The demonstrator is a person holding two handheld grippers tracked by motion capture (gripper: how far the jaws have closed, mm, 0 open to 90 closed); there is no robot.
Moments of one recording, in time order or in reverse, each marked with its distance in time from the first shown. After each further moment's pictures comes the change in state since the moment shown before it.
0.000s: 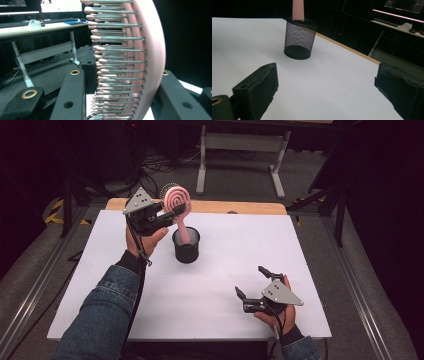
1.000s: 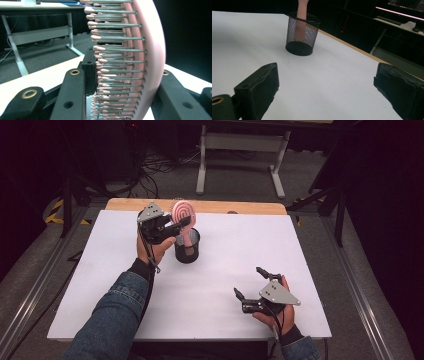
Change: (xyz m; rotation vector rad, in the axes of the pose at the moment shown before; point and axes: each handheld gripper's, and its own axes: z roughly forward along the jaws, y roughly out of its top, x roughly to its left) left arm 0.004 -0.049 0.027 0.074 -0.013 -0.095; right arm 0.002 -0.002 0.003 0.027 0.014 -0.022
